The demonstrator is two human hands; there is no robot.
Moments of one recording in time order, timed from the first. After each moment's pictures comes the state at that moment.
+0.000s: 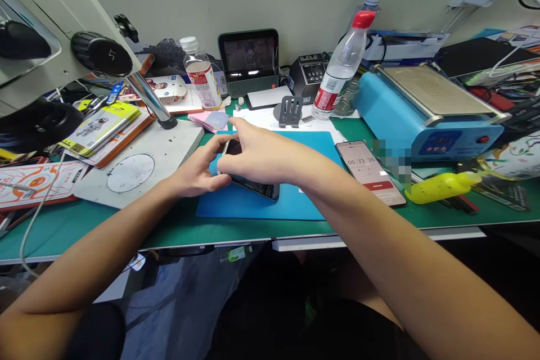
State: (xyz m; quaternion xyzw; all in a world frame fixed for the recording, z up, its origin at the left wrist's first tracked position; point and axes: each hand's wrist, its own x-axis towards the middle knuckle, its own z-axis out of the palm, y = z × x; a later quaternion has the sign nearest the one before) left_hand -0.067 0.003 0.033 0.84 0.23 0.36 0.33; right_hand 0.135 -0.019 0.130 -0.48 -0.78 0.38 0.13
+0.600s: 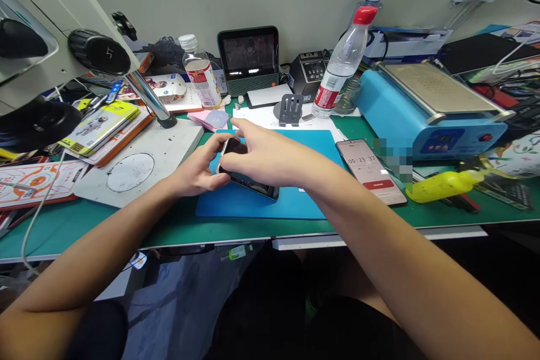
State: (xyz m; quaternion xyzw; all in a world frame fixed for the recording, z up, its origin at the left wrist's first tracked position) left_hand -0.068 0.002 0.034 0.84 0.27 0.33 0.34; right_hand 0.145 -0.023 0.123 -0.47 -0.77 0.39 0.17
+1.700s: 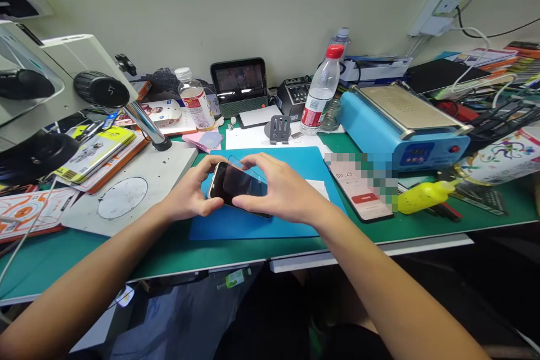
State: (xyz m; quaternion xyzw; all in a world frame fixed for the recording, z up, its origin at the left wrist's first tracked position) left_hand -0.062 -0.006 0.041 0.81 0.32 0.34 0.35; right_hand 0.182 -0.038 0.089 -0.45 -0.79 0.30 0.27
